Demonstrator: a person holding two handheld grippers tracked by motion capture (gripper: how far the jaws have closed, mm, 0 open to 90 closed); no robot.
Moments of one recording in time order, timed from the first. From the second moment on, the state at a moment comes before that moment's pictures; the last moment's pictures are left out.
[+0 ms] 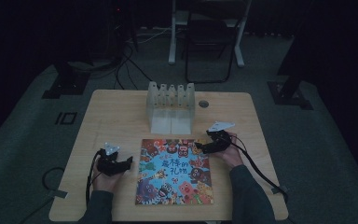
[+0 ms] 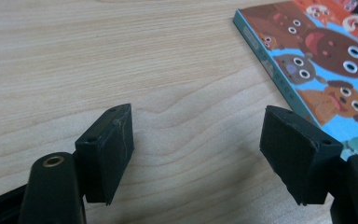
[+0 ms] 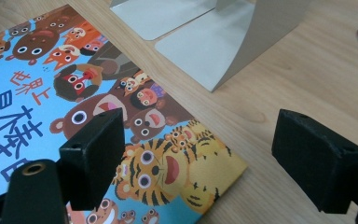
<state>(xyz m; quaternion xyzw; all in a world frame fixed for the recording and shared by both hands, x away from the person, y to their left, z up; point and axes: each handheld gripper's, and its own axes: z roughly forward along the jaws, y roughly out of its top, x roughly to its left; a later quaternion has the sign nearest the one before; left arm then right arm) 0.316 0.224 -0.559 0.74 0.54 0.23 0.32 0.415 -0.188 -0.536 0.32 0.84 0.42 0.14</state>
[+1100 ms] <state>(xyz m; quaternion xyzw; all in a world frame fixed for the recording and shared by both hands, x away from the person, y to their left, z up) 0.279 0.184 -0.547 0.78 0.45 0.23 0.36 0.424 -0.188 -0.563 0.33 0.84 0.42 0.09</state>
